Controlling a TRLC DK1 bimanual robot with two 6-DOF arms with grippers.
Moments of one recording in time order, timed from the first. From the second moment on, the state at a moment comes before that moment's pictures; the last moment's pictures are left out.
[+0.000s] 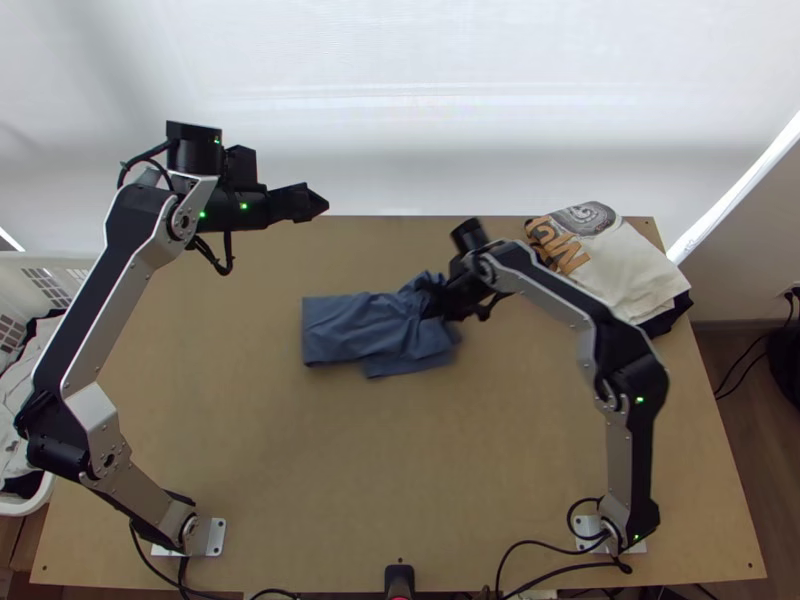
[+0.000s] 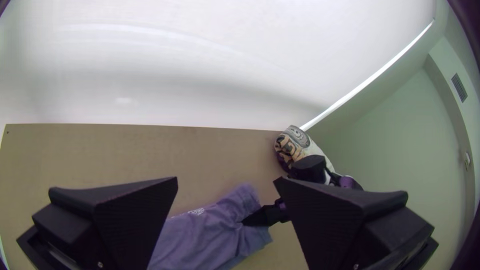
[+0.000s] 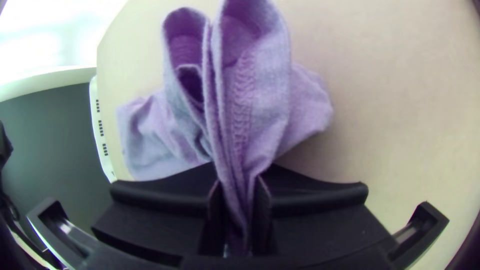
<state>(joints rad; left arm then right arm) -0.25 1.73 1.93 -0.81 0.40 -0.36 0.47 2.13 1.70 -0.75 -0.49 0.65</state>
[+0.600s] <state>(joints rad) -0.24 1.73 1.94 -0.81 0.40 -0.36 0.15 1.85 1.91 -0.76 -0.41 0.70</state>
